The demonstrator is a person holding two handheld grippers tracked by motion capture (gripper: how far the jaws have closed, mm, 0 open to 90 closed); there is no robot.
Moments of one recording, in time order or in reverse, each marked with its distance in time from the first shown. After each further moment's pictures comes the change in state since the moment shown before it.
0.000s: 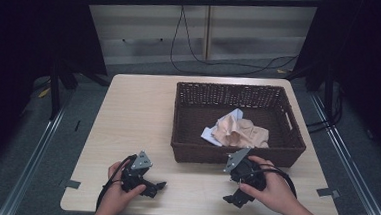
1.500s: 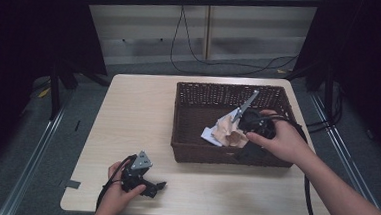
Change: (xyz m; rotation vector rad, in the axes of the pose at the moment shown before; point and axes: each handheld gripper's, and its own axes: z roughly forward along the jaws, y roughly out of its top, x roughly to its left) left arm -0.001 0.000 0.001 -0.008 -0.001 -0.013; right arm -0.068 0.060 -0.085 0.102 -0.013 0.119
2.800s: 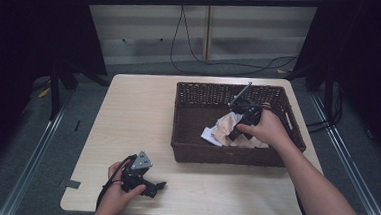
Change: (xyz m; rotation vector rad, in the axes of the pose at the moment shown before) left arm 0.000 0.000 0.000 -0.001 0.000 0.000; right arm -0.074 0.019 0.059 0.054 -0.103 0.299
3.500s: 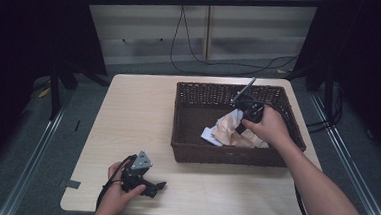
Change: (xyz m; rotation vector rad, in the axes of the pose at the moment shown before) left arm 0.000 0.000 0.000 0.001 0.003 0.005; right arm -0.009 0.001 -0.009 0.004 0.047 0.028
